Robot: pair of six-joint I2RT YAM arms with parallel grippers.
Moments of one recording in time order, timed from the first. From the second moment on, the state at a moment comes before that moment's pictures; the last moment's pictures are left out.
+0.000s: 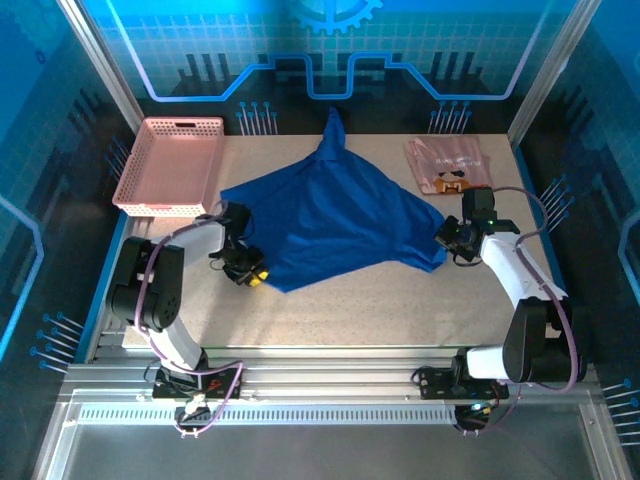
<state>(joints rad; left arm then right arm) -0.17 1.70 0.96 -0.74 0.32 -0.87 -0.03 1.35 0.91 -0.62 -0.08 0.63</state>
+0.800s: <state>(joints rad) -0.29 2.08 1.68 -1.01 0.17 -0.53 -0.02 1.37 0.91 -0.62 -0.11 0.58</state>
